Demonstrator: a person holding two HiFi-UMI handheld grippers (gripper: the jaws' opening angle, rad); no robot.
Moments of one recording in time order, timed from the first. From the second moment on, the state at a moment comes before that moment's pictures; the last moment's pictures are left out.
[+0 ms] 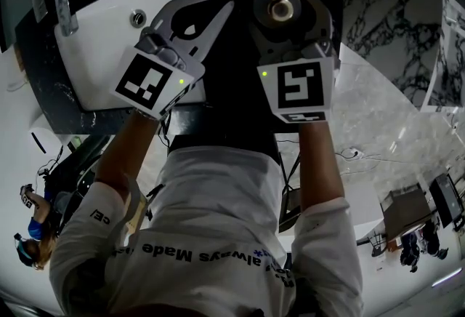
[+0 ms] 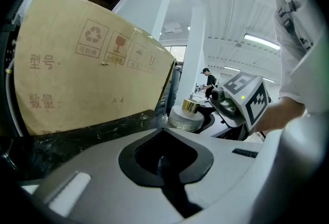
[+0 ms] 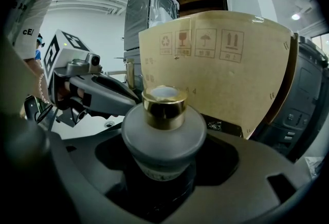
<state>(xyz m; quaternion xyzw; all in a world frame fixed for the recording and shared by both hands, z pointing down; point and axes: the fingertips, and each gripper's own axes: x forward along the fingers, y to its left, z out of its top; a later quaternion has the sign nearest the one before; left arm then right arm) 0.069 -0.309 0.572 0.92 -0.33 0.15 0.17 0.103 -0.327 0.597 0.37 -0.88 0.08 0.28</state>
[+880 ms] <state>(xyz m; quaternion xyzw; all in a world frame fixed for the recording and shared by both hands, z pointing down) 0.076 -0.303 0.601 0.92 -0.32 0.16 0.18 0.109 -0.323 0.630 0.36 -0.88 0.09 0.30</state>
